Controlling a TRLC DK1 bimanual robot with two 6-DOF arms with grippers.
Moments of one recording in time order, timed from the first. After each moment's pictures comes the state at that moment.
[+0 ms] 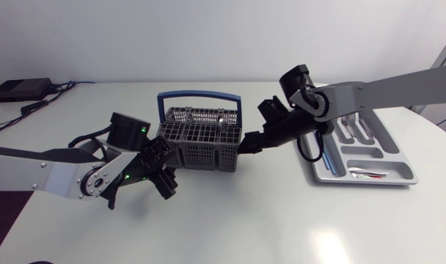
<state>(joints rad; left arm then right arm) -0.46 1.58 0.66 0.10 -0.07 0.55 0.33 1.87 1.19 -0.38 -0.52 -0.09</state>
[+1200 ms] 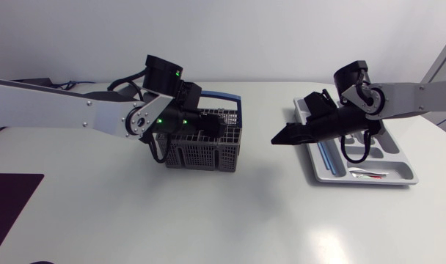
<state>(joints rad) -0.51 1.80 1.13 0.04 0.23 -0.13 0.09 1.73 1.07 -0.39 -0.63 -0.13</state>
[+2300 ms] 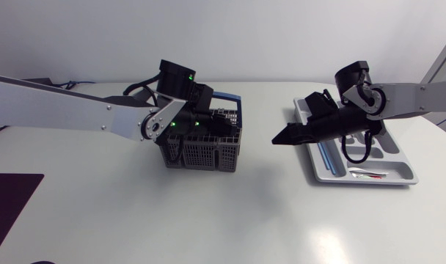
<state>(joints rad) -0.56 1.86 1.16 0.12 0.22 -0.13 0.08 1.73 1.07 -0.39 -0.63 -0.14</state>
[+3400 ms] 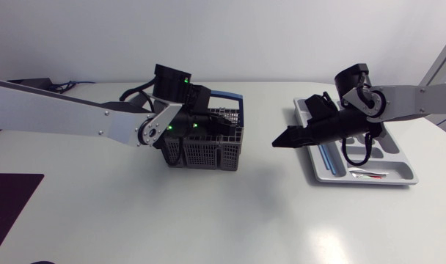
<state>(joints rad) -0.54 1.85 1.11 0.21 0.28 -0.16 0.08 1.73 1.05 -0.39 -0.63 -0.16</state>
